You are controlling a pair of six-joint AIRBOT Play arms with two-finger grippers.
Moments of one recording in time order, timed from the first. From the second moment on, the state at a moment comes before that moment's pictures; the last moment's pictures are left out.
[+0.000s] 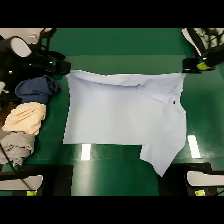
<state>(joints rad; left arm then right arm) -0.13 -1.48 1.54 1.29 -1.02 -1.40 -0.08 -1.49 1.64 -1.40 1.28 1.53</state>
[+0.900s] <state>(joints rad) -0.13 -1.60 1.46 1.48 -0.83 -1.36 -0.06 -1.50 1.39 -1.52 0.99 1.54</state>
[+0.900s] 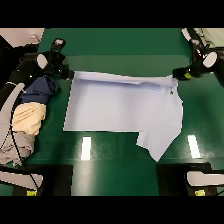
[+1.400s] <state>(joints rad) -0.13 -1.61 1.42 1.49 -1.00 -1.36 -0.07 -1.47 1.29 -1.47 1.08 1.54</state>
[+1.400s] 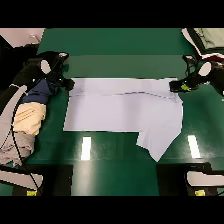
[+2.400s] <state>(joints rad) 0.14 -1.20 0.73 1.07 -1.16 -1.29 -0.30 -1.09 0.97 -1.09 1.40 1.32</state>
